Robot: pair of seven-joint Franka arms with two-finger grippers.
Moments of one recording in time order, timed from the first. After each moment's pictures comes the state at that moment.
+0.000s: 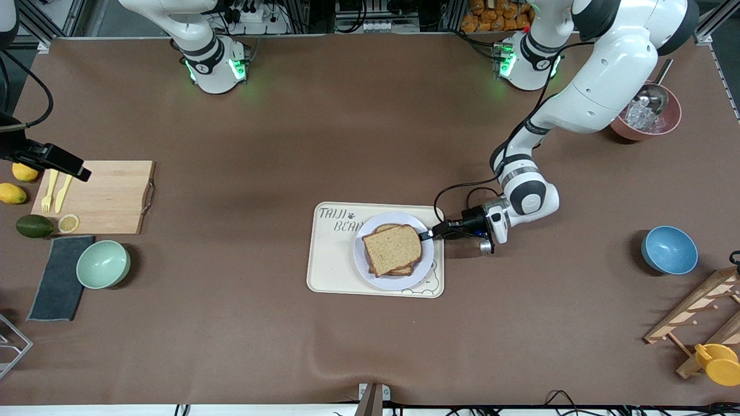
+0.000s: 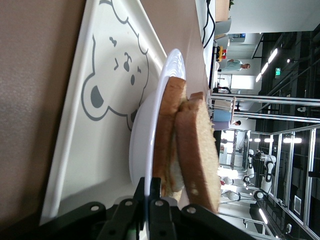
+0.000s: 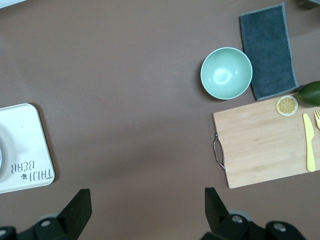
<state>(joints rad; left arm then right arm) -0.02 0.79 -0.32 -1.92 -1.82 2.23 1.14 -0.01 0.03 -0.06 -1.58 0.05 1.62 0.17</state>
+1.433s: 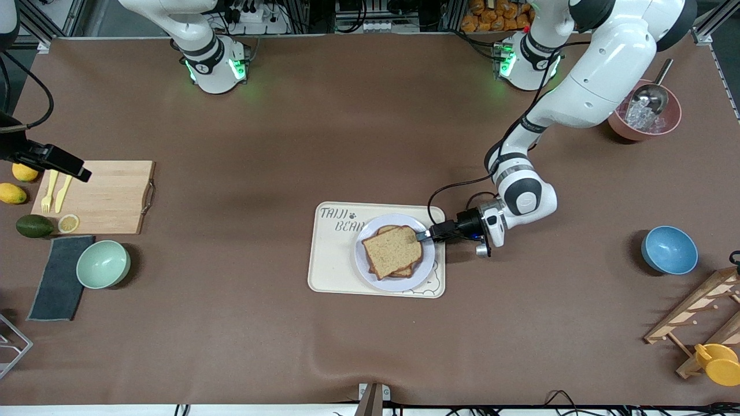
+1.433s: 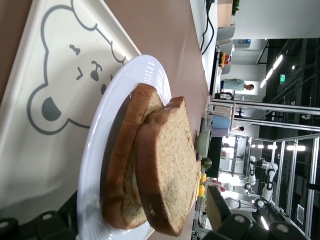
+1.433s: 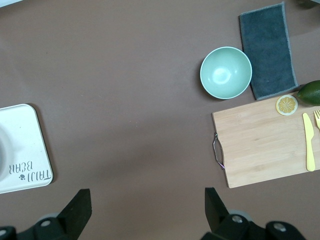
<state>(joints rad) -0.05 0.76 -0.34 -1.88 -1.82 2.30 1.04 -0.01 0.03 -0.06 -1.58 0.05 1.62 0.18</state>
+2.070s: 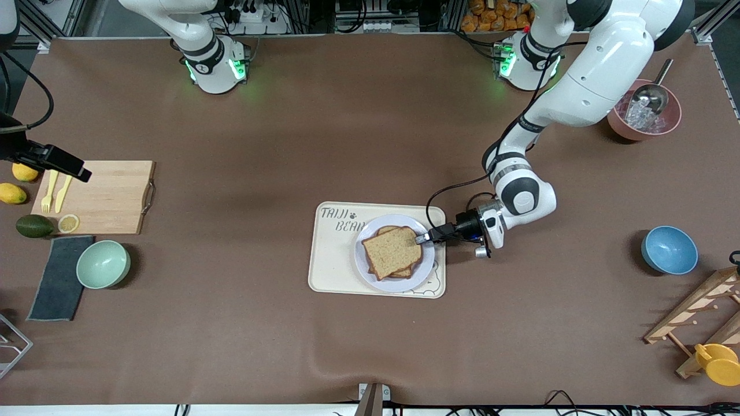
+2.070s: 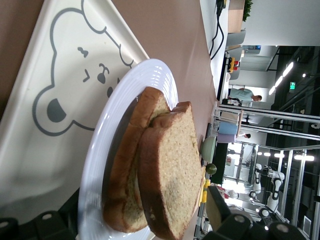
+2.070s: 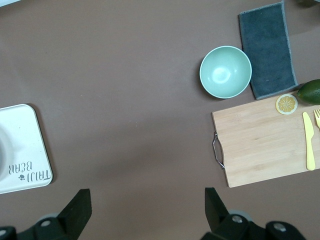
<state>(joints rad) -0.07 0.76 -0.34 -1.87 -1.82 2.36 0.99 -0.01 0.03 -0.06 -1.58 0.05 1.62 0.18</state>
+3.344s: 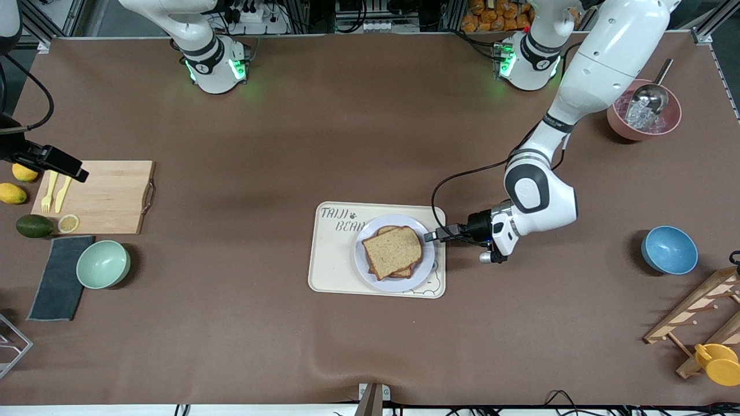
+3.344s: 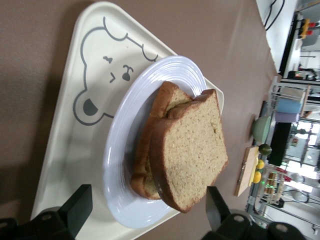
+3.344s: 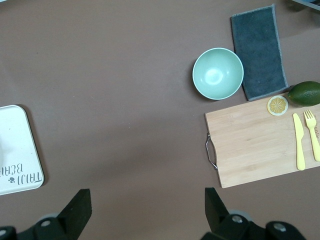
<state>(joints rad) -0.07 0.63 -0.32 -1.86 -1.25 2.43 0.50 -0.01 0.03 -0.06 -1.58 0.02 1.62 0.18</state>
